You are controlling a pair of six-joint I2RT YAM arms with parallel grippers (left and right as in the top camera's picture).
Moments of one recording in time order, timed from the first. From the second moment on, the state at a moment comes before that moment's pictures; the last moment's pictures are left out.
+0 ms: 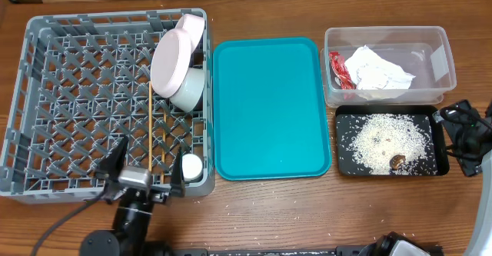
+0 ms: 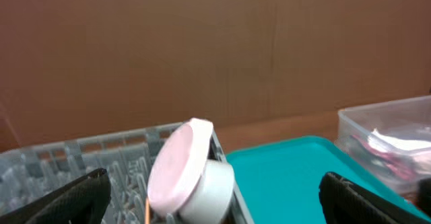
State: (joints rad) left arm 0.04 0.05 0.43 -0.33 0.23 0.06; right arm -0.50 1.29 1.12 -1.04 0.01 0.64
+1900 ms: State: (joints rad) left arm 0.04 0.02 0.01 -0.07 0.11 0.22; right arm -0.50 1.29 1.12 -1.04 0.01 0.64
